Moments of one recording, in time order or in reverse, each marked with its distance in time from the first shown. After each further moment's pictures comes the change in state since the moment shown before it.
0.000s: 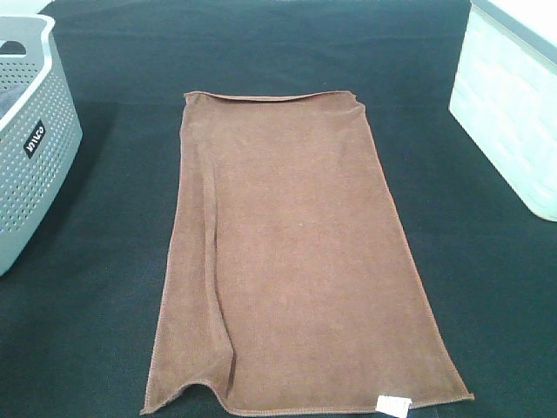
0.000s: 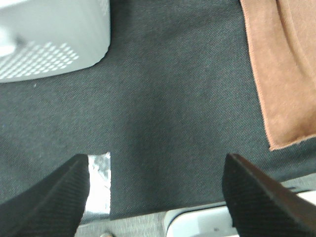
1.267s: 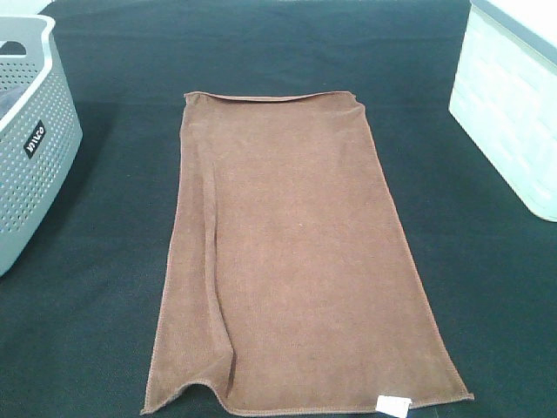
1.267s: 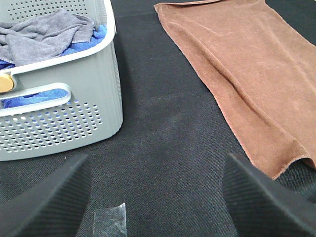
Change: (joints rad) left arm 0.000 -0.804 0.157 -0.004 0.075 0.136; right arm 0.000 -0.503 0.030 0.002 -0.044 -0.008
